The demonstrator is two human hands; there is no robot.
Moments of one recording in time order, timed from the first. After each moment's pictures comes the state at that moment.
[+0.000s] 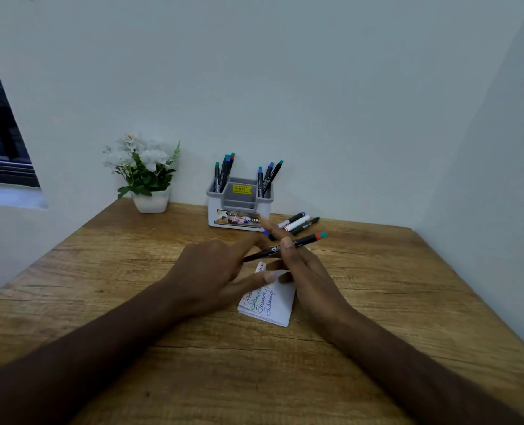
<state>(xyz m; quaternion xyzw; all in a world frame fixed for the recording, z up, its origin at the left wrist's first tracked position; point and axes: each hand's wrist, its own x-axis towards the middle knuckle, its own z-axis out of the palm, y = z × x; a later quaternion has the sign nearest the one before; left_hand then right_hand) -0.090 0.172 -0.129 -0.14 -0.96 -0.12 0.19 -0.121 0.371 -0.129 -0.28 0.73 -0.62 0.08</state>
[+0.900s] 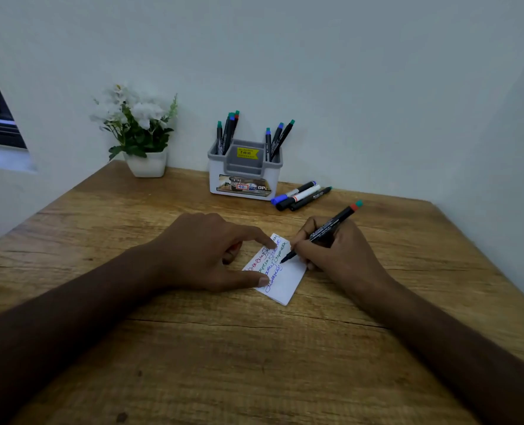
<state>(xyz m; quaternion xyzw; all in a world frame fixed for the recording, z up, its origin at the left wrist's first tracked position) -0.095 0.156 -0.130 -0.19 -0.98 -0.05 0.07 -0.154 0.395 -0.140 -0.21 0.84 -0.50 0.02</state>
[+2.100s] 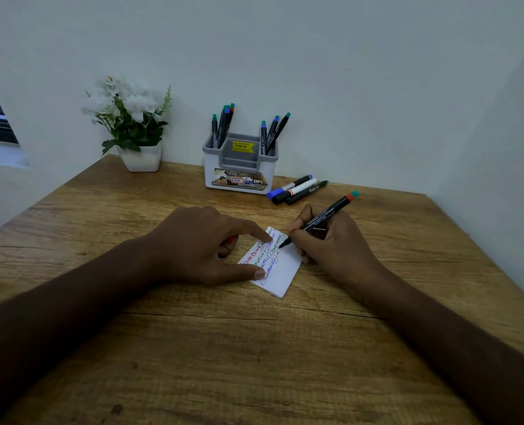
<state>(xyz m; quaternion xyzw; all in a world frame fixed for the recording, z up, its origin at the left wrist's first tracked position) -0.093 0.158 -0.127 -0.18 -0.98 -0.06 0.04 -0.155 0.394 -0.140 -0.23 0.84 -0.50 0.01</state>
